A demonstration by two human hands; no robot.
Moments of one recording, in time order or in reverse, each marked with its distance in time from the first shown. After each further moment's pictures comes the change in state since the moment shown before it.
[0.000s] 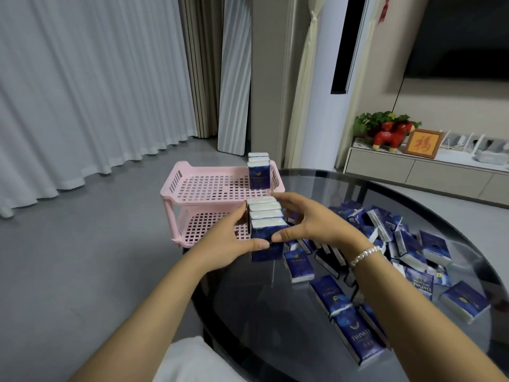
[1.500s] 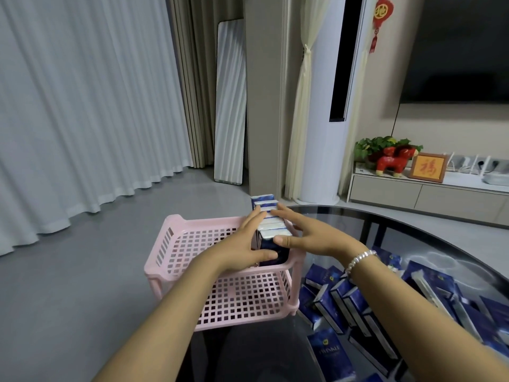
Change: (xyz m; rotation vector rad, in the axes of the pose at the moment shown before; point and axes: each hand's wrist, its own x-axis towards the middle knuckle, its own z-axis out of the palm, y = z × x) left_hand 0.156 -0.024 -0.045 0.332 -0.210 -0.013; right_hand 0.134 0.028 -0.044 -0.231 -0.025 0.035
